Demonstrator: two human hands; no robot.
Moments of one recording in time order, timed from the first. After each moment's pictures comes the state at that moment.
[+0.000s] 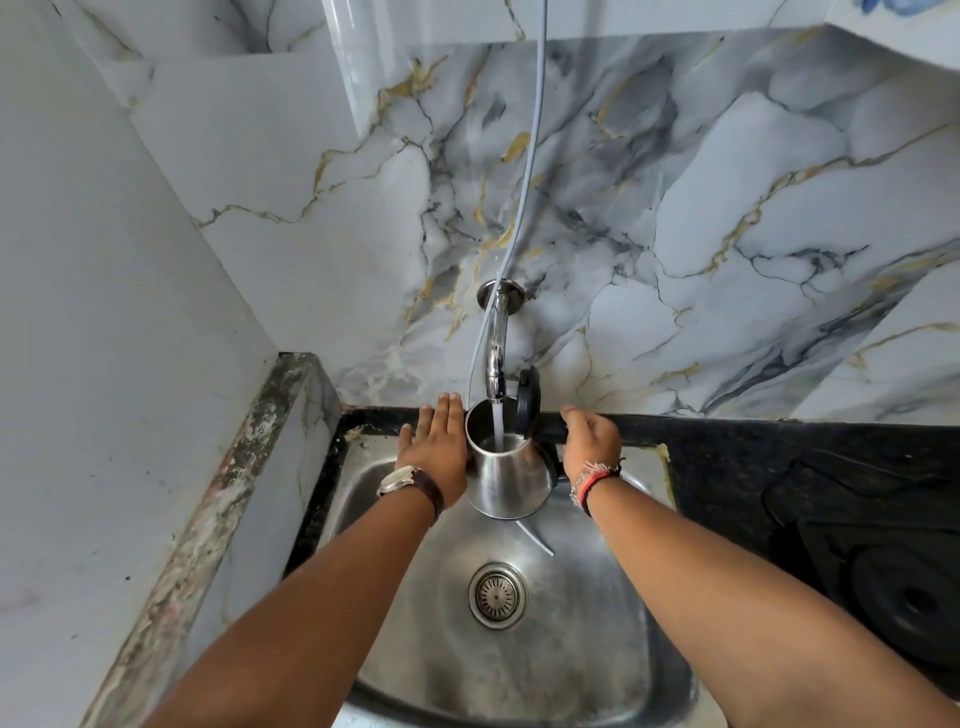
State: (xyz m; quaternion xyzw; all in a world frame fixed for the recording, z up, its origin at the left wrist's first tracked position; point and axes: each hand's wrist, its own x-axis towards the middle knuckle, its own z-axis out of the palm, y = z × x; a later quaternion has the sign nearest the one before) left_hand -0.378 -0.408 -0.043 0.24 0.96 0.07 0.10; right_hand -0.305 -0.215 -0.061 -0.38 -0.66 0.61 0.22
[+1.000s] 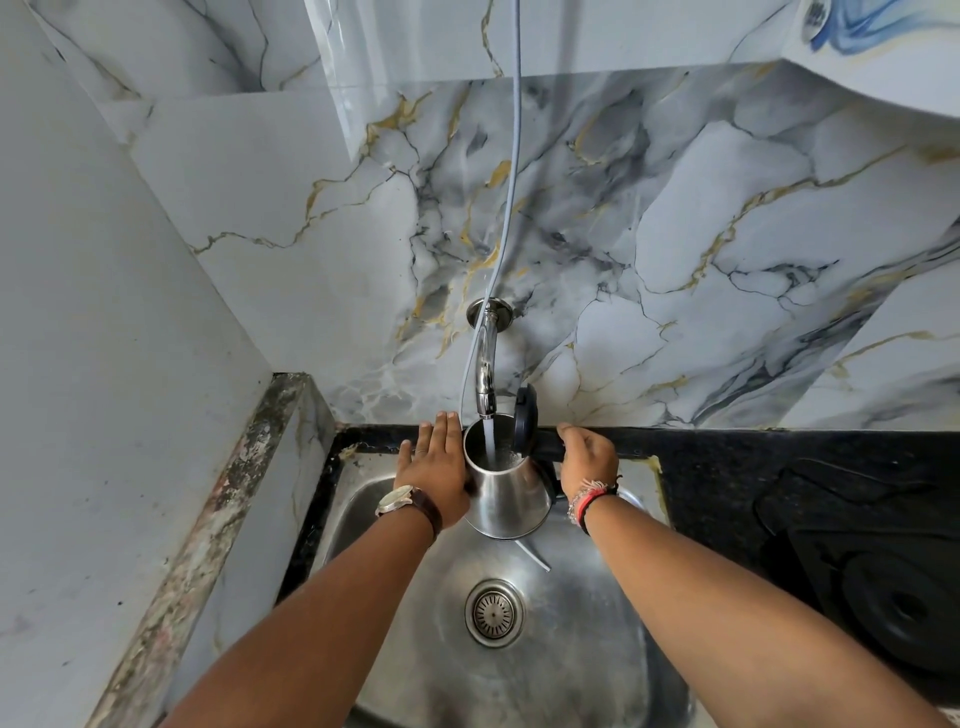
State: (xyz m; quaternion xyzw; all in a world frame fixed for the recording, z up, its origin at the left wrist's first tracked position) left_hand -0.372 -0.405 -0.041 0.26 0.96 0.07 0.11; right_hand -0.296 -0.211 -0.059 -0.38 -0.65 0.62 0.23
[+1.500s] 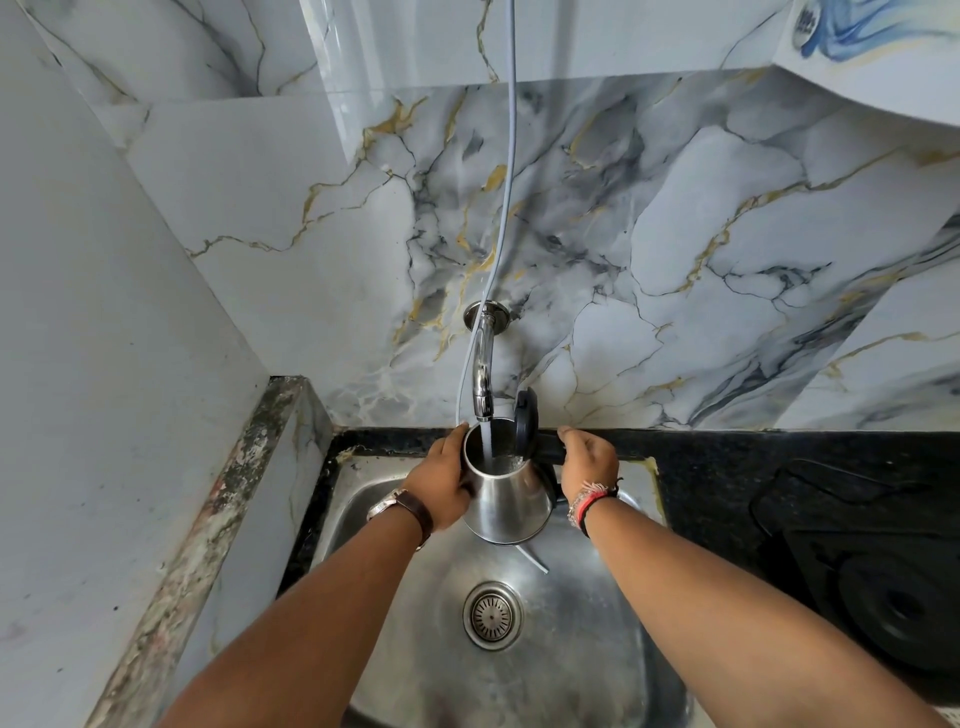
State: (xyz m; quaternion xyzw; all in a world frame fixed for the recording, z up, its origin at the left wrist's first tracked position) left_hand -0.372 -0.408 -0.038 0.25 0.91 0.26 0.18; right_hand -0.293 -0.209 -0.059 -0.38 -0.64 0.62 0.24
